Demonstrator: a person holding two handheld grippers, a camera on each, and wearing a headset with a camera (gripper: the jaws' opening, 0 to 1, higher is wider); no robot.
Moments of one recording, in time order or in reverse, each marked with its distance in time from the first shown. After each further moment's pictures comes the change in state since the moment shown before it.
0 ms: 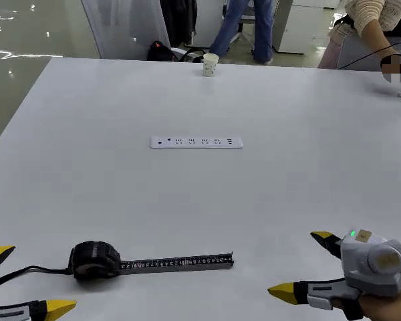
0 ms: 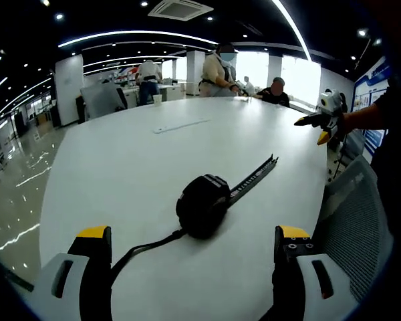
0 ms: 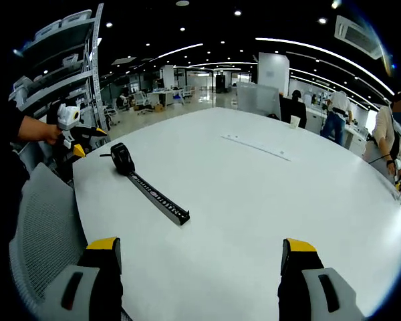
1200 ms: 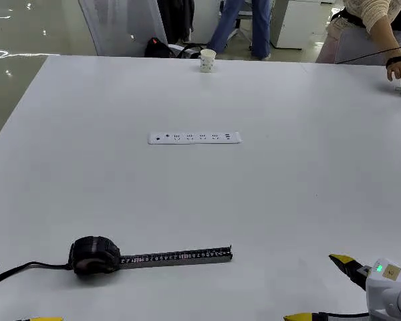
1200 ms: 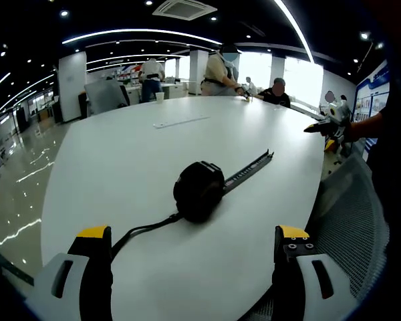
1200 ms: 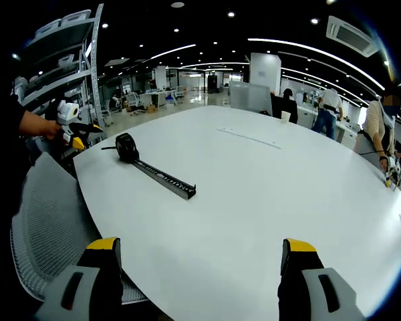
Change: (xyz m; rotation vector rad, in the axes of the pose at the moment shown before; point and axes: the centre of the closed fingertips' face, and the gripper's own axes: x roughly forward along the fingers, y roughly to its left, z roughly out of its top) left arm -0.016 -0.004 -0.016 -0.017 0.012 0.000; right arm -0.030 0.019 -0.043 0.030 0.006 -0.057
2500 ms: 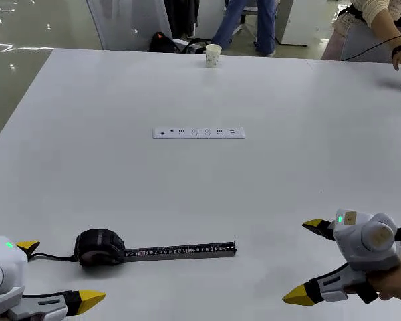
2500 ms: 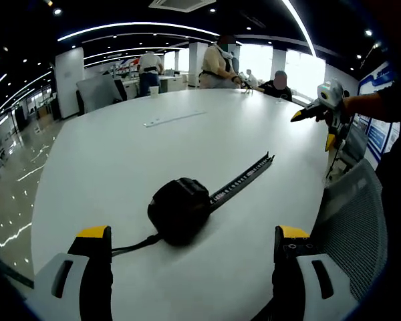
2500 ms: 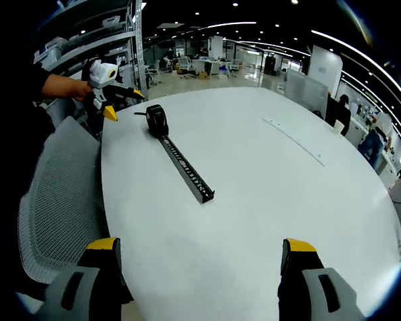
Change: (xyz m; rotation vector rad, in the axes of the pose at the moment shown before) left arm 0.044 -0.032 0.026 0.013 0.054 0.000; right arm 0.040 -0.005 0.035 -0.292 0.222 0.255
